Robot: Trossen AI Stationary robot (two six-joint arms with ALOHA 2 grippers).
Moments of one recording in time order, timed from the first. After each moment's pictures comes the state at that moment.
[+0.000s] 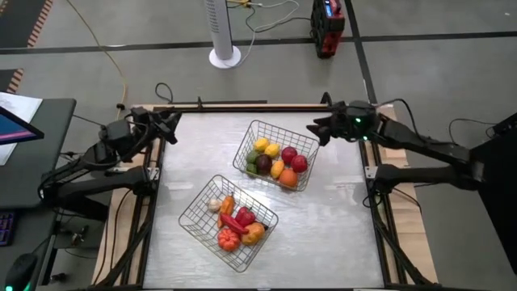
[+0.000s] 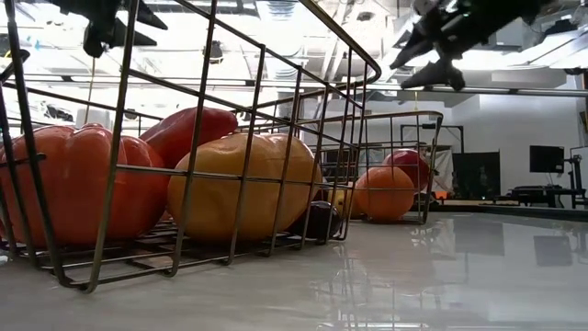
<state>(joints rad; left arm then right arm) 0.40 0.42 0.65 -0.28 -0.46 -0.36 -0.47 0.92 0.83 -0.34 0.00 0.48</state>
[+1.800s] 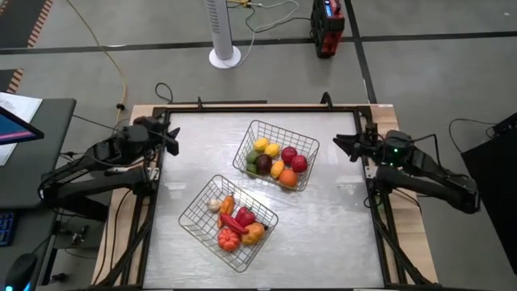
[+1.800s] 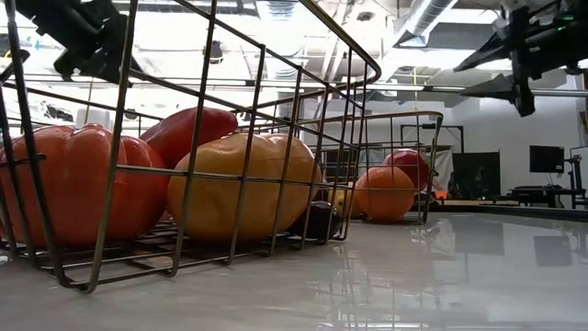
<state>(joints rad) 0.40 0.43 0.65 -0.71 -0.53 -0.34 -0.43 0.21 0.39 -0.35 0.08 0.69</state>
